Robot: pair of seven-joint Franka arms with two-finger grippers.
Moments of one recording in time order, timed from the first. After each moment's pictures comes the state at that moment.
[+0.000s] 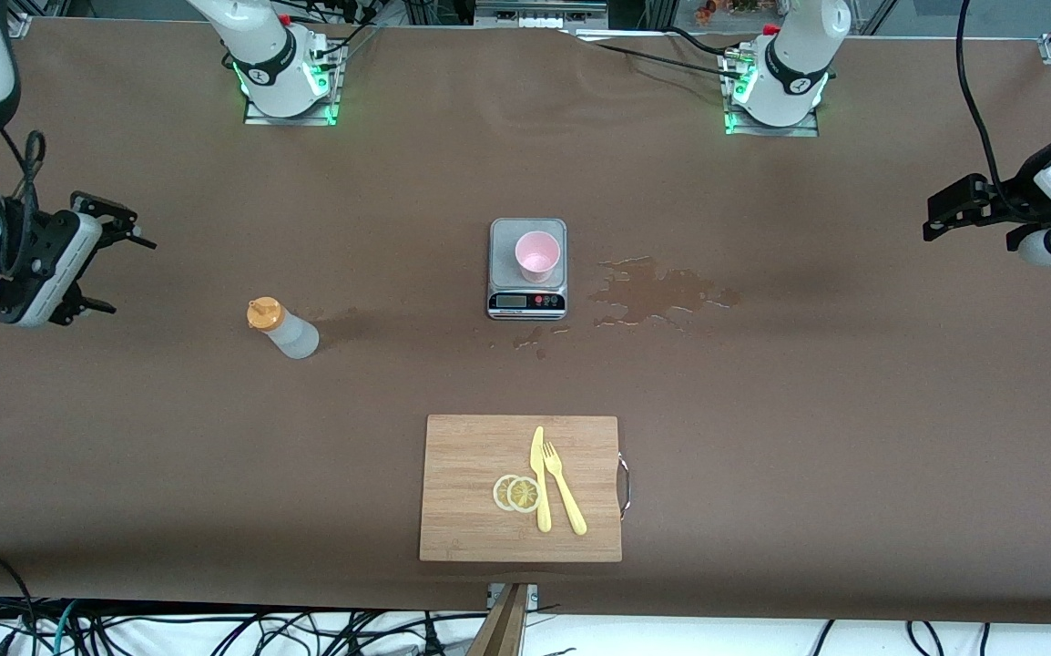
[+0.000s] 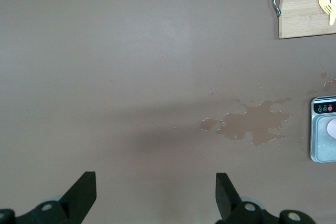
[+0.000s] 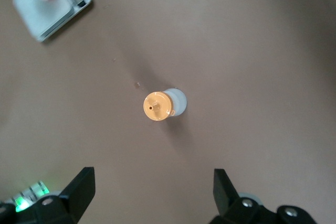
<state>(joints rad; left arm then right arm) 0.09 0.10 -0.13 -1.44 0.00 1.47 0.05 -0.07 0.17 0.08 -1.52 0.15 1.60 -0.94</state>
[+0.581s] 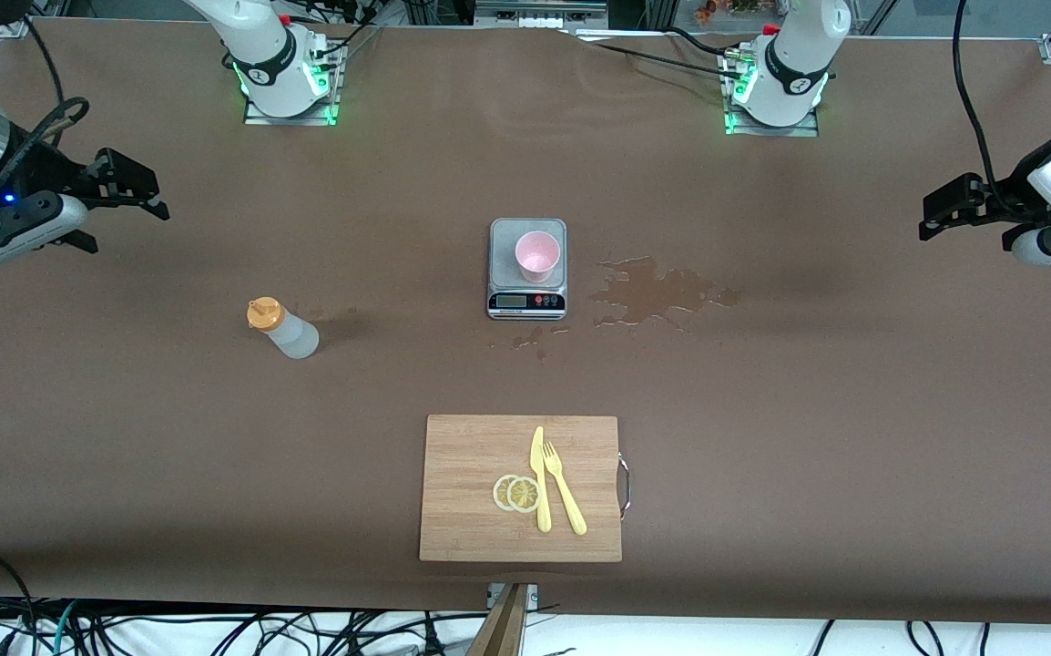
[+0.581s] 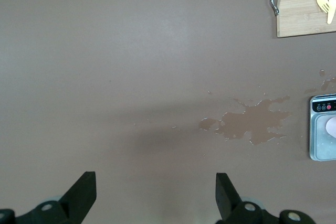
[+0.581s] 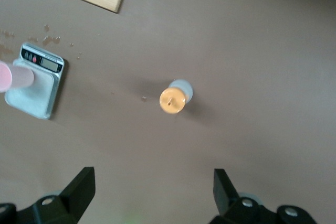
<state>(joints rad) 0.09 0.10 -0.13 -1.44 0.00 1.47 0.05 0.08 0.05 0.00 -1.56 0.13 1.54 -0.24</state>
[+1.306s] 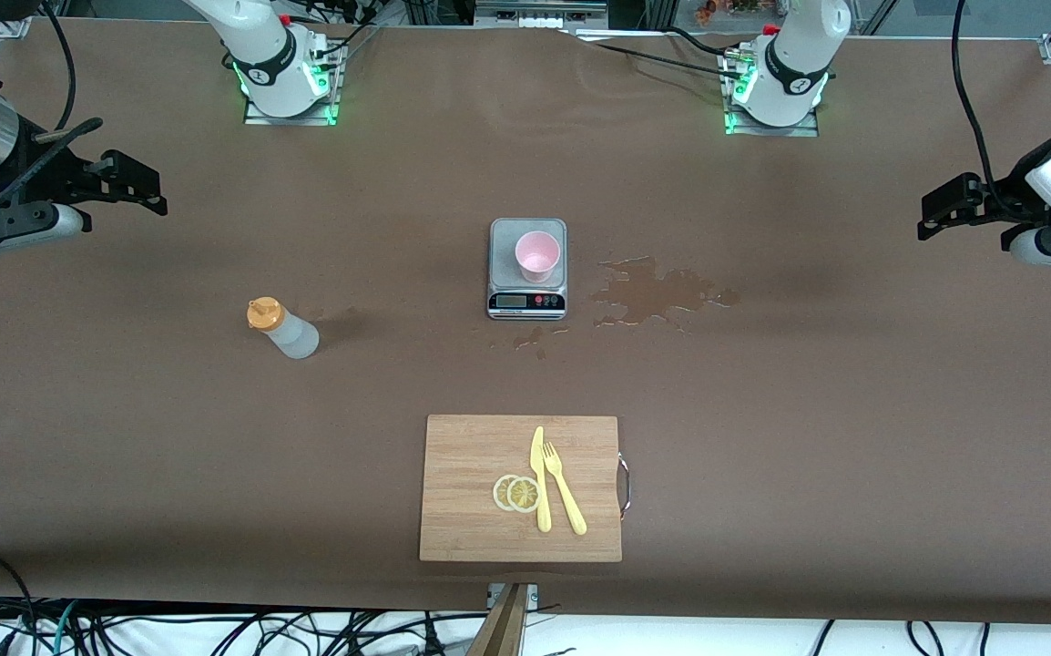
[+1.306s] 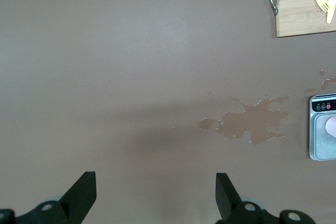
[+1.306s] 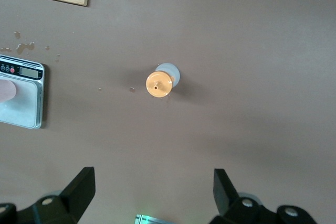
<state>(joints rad) 0.09 0.10 -0.14 -1.44 0.00 1.47 0.05 0.09 0.05 0.00 -1.55 0.06 1.51 -0.12</state>
